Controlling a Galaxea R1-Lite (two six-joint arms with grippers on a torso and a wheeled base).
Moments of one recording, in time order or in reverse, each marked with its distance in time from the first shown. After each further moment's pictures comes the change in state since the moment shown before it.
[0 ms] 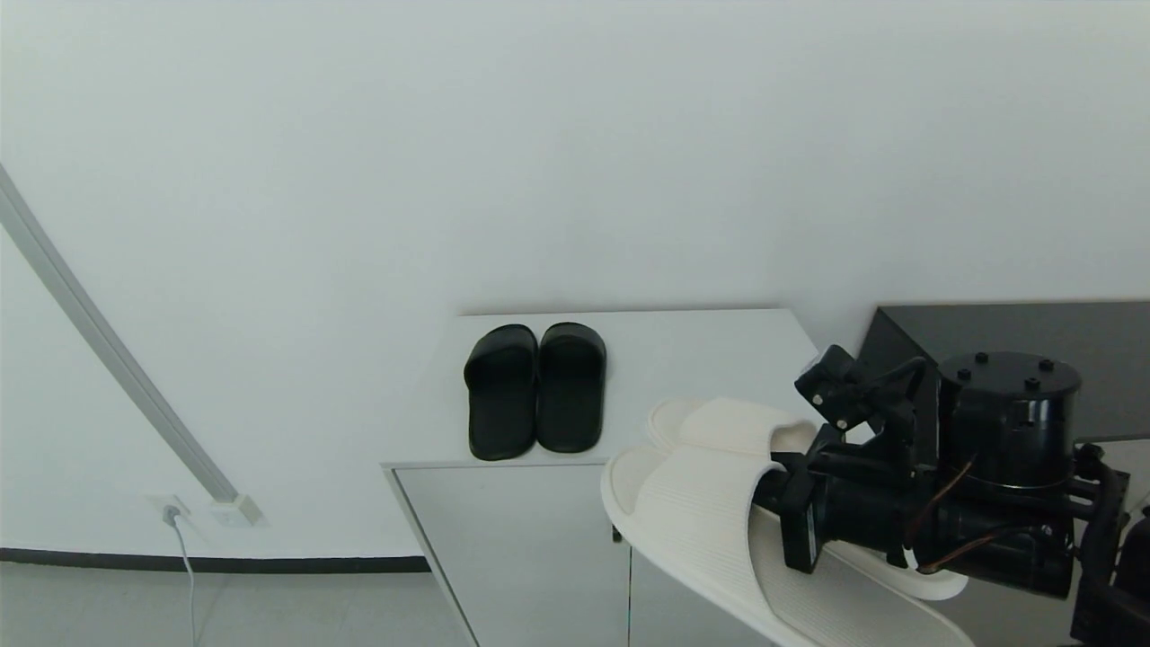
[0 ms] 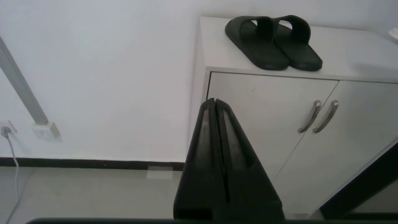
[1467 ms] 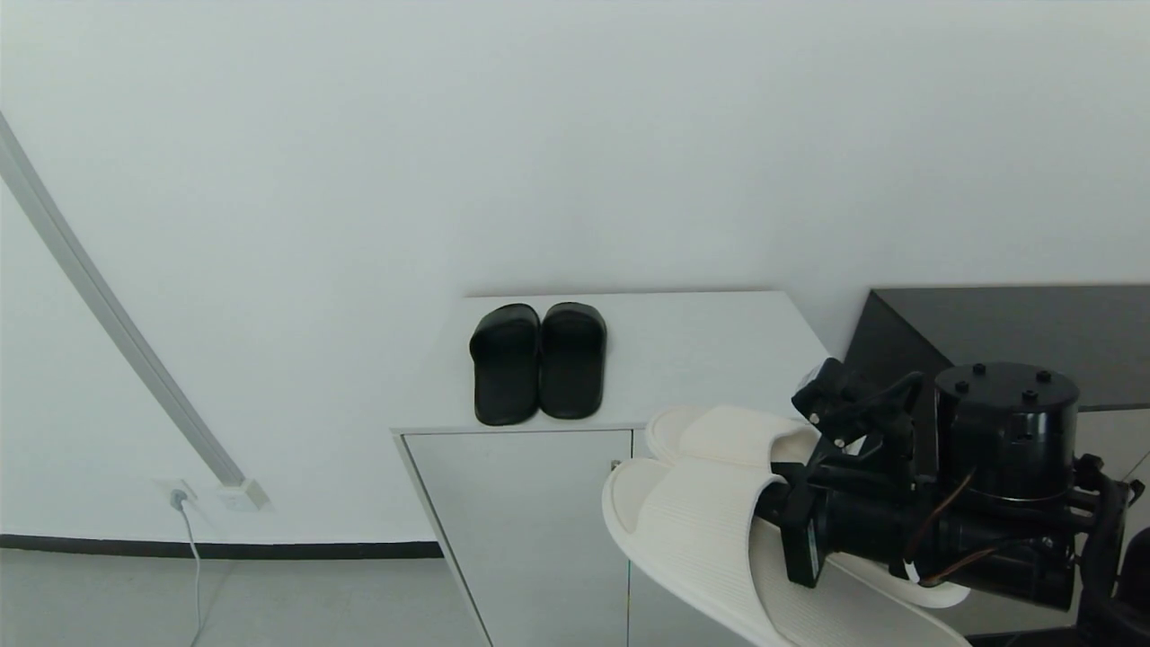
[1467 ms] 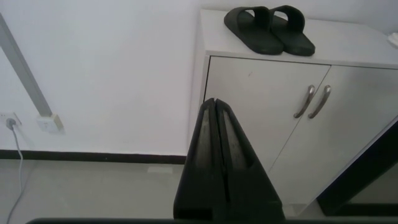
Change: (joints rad) left arm 0.000 0.000 0.000 0.000 0.001 -0.001; right arm 0.003 0.003 0.023 -0.007 -0.003 -0.038
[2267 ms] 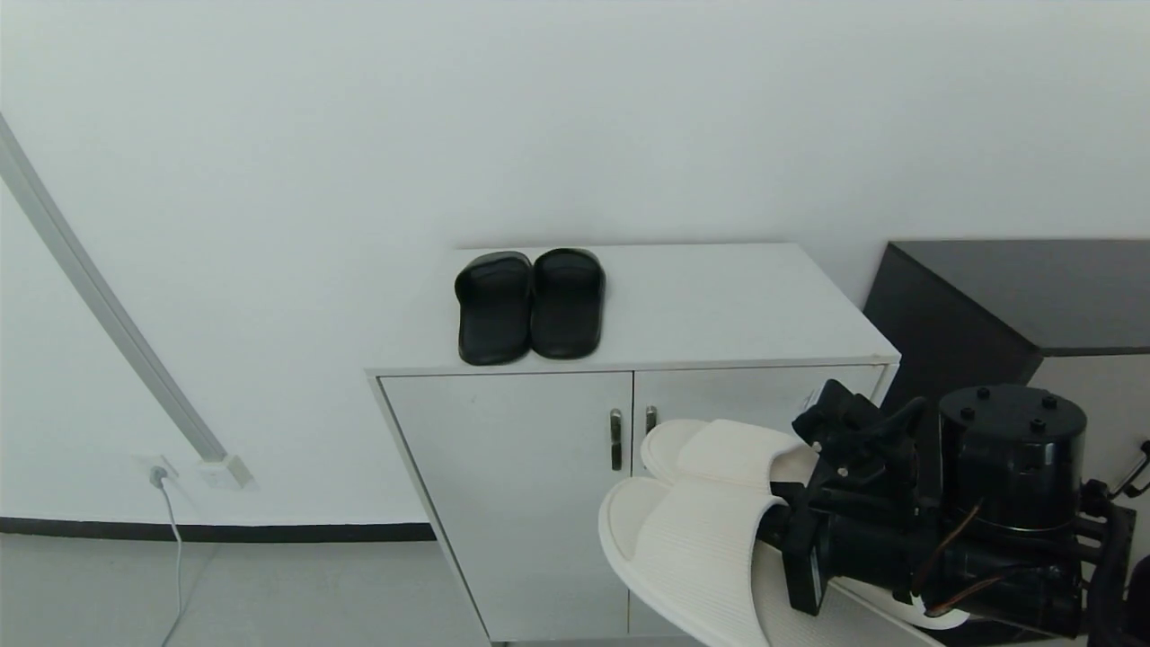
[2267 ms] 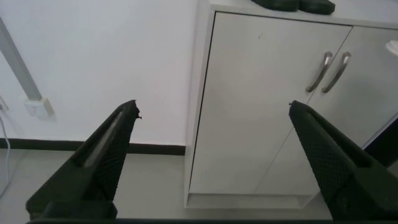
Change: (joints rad) left arm 0.000 0.000 0.000 0.001 -0.004 -0.009; right arm 0.028 0.002 0.058 -0.059 -0.005 -0.006
